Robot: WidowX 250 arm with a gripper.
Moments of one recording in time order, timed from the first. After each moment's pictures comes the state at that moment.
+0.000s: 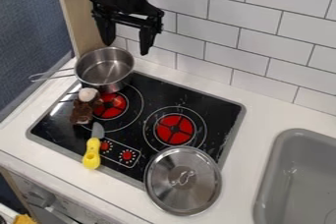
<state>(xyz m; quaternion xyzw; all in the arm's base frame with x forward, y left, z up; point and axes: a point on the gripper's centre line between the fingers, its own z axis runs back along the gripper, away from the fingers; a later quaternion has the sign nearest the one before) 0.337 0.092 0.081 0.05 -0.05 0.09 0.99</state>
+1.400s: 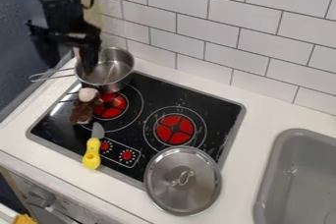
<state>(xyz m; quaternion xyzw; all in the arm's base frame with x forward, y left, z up) 0.269 0.147 0.061 0.02 -0.03 0.12 0.99</state>
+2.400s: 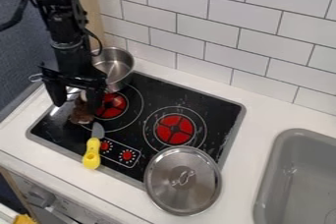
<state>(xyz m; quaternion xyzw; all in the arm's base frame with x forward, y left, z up) 0.259 0.138 0.003 0.02 0.02 0.10 0.99</state>
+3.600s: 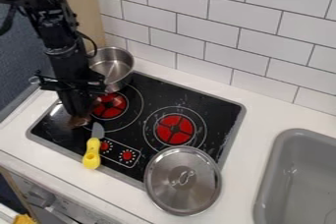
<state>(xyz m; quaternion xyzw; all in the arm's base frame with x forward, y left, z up) 0.248 0.135 0.011 -0.03 -0.01 0.13 0.99</state>
